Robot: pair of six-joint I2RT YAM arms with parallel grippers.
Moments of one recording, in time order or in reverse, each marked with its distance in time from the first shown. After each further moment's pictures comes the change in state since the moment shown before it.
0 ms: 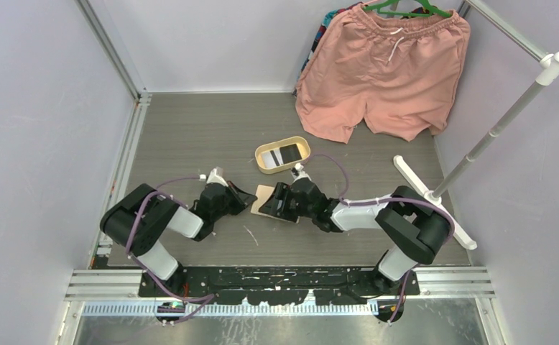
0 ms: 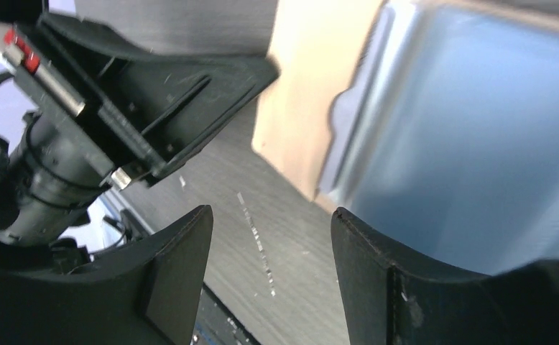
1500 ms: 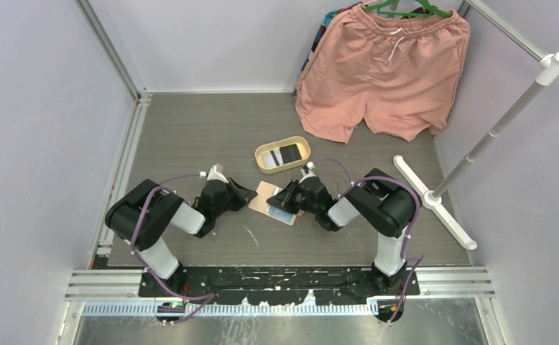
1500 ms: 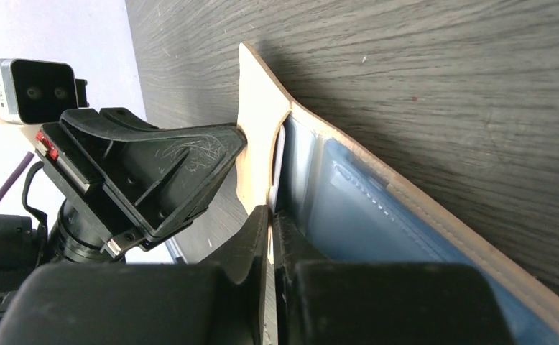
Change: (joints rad) left arm 0.010 0.053 0.036 0.032 -0.005 0.001; right arm -0.135 0.275 -0.071 0.484 -0.080 0.163
